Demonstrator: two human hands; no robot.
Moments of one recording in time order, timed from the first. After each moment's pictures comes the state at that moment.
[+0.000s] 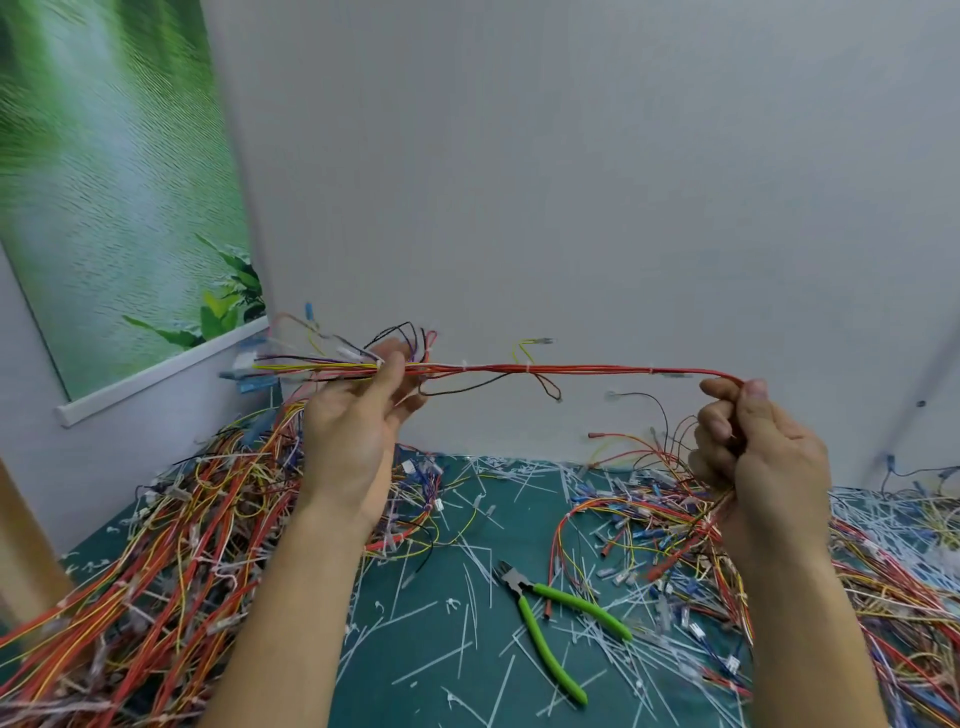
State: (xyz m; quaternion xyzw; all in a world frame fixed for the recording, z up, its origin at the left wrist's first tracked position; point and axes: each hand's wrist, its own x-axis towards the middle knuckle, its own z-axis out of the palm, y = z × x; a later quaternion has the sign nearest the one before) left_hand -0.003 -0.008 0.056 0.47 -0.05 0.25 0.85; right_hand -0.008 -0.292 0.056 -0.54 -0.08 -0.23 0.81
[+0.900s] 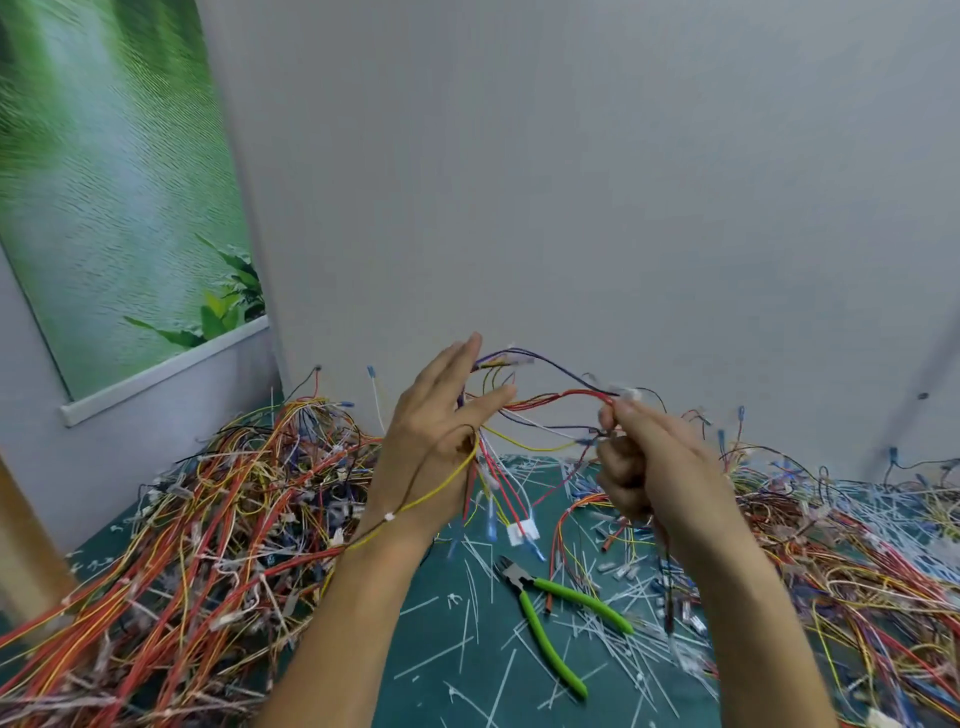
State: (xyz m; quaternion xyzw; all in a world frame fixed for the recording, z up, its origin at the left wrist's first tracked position) left_hand -0.009 -0.037 0.040 0.84 -0.22 0.42 0.25; right_hand -0.016 -0.254 0.051 -0.66 -0.13 -0.03 0.74
